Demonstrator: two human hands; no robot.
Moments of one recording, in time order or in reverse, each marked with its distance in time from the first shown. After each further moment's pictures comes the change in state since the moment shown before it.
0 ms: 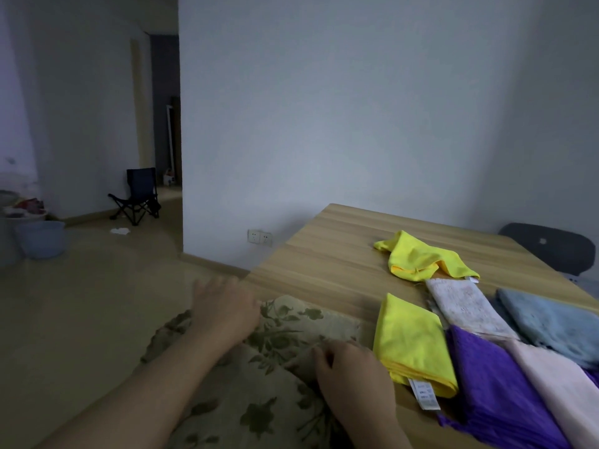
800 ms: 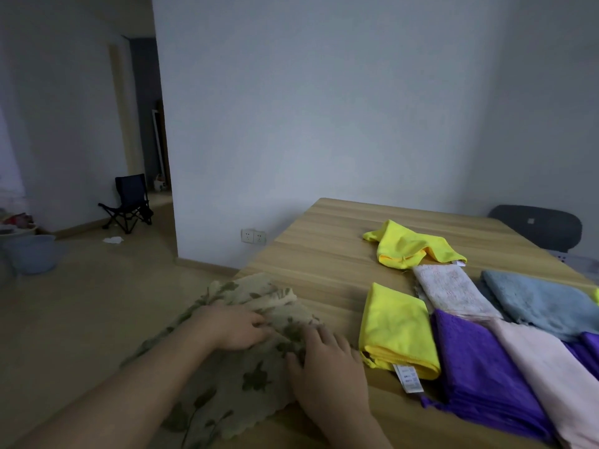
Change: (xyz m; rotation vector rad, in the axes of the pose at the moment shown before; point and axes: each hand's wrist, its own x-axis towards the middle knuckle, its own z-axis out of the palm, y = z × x) left_hand 0.005 0.015 0.000 -0.007 -0.588 0.252; right_hand -0.002 -0.003 0.010 -0.015 -0.088 -0.023
